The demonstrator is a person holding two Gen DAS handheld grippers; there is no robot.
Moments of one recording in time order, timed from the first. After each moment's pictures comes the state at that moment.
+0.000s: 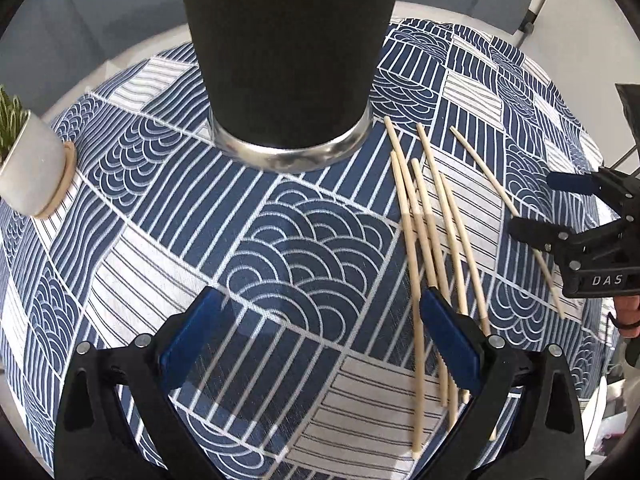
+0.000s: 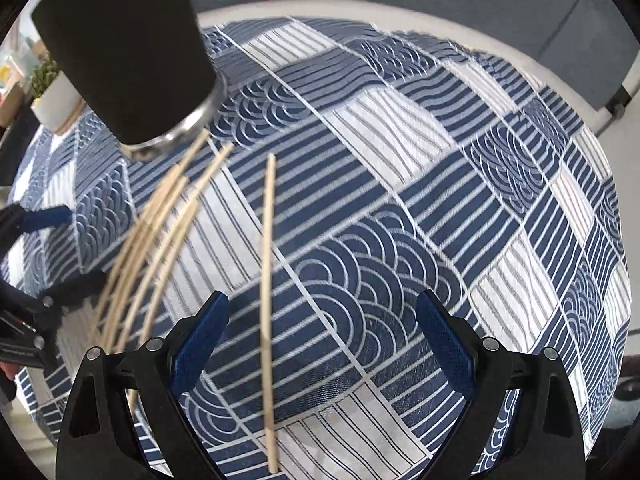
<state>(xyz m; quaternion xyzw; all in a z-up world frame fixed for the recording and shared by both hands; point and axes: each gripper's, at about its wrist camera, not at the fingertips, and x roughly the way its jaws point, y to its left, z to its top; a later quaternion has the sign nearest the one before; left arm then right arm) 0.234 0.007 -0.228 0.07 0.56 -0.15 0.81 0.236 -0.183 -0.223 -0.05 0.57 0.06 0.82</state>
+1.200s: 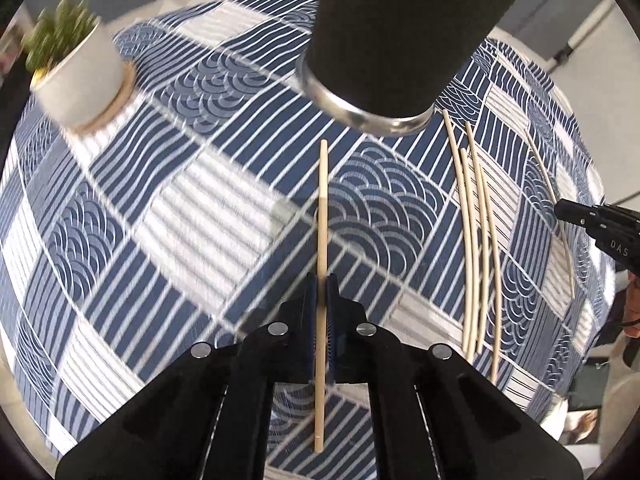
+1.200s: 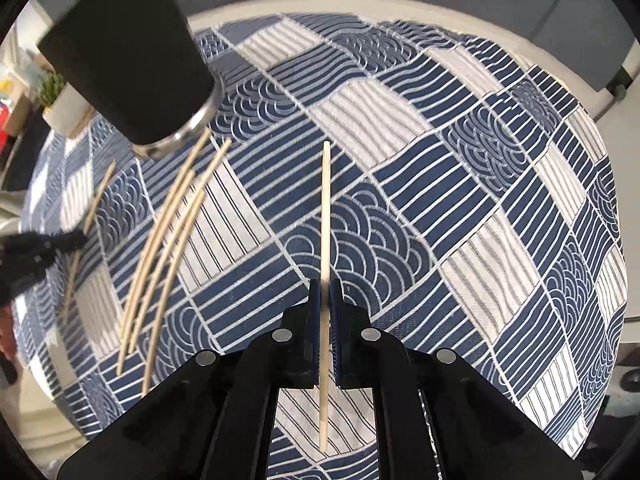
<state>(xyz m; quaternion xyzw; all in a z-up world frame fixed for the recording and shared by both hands) 0.212 0.074 -0.215 -0.02 0.61 -0.11 0.78 0.237 -0.208 -0.188 -0.02 0.59 0.08 0.80</state>
